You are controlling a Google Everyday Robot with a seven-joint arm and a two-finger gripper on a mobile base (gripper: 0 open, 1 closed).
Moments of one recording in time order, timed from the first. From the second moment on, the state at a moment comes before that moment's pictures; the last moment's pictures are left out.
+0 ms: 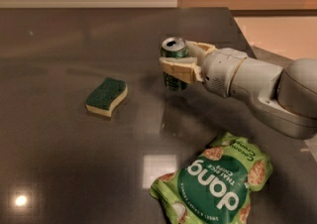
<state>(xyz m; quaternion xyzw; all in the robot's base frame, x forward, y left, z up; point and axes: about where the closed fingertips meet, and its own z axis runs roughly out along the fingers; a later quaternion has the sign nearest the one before) 0.549 -0.049 0.944 -0.33 0.67 0.23 0.62</state>
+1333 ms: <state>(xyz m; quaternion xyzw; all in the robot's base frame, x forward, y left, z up) 0.572 -0.054 0.915 -0.31 0.66 0.27 0.63</state>
